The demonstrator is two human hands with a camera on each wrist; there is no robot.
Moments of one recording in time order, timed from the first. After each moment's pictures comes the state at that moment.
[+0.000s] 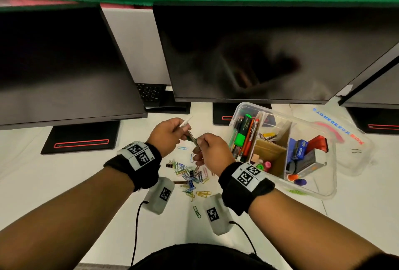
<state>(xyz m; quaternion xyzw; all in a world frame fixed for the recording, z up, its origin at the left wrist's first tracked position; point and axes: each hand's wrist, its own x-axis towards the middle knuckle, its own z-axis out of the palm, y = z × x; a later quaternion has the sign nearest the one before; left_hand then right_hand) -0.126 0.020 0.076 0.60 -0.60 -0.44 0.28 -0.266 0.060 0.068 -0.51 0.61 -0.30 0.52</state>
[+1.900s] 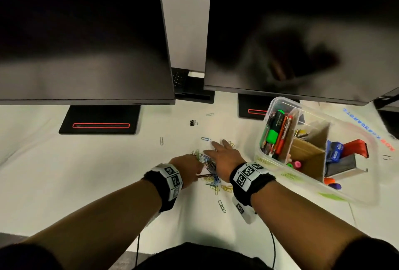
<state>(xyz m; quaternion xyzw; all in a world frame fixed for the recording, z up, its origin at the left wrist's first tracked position) -0.087 0.057 -0.017 0.49 -0.81 -0.23 -0.22 -0.240 0.044 -0.013 -0.77 0.55 0.19 0.26</state>
